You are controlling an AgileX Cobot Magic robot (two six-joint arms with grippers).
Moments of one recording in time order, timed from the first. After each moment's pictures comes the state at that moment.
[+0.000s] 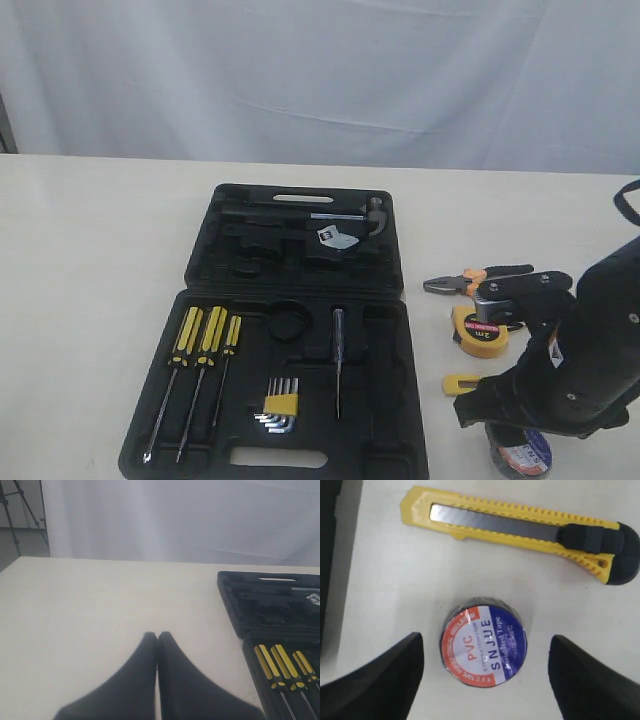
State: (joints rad) left arm -0.02 0.00 0.00 -0.02 0.27 -0.03; right arm 0.02 1.56 -0.68 -0.18 0.62 0.38
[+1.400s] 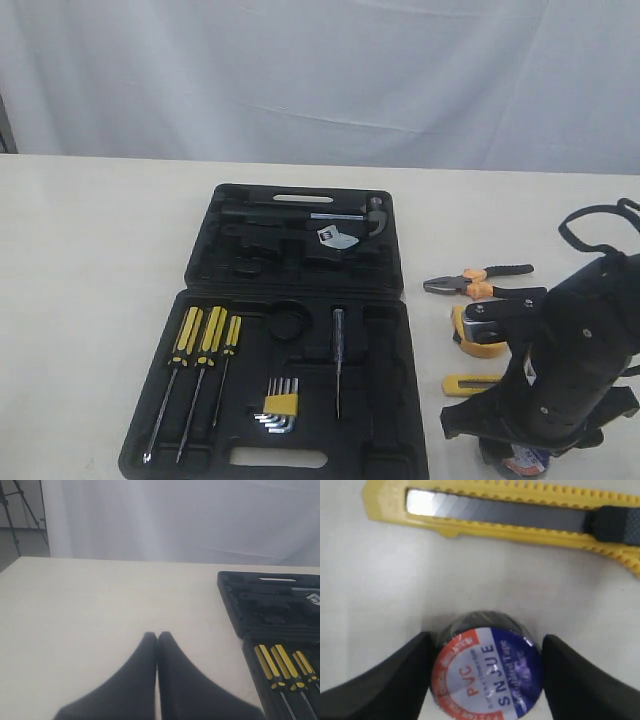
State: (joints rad) left arm -0.02 0.00 0.00 -0.02 0.27 -0.03; right arm 0.02 1.71 -0.68 -0.19 0.55 0.46
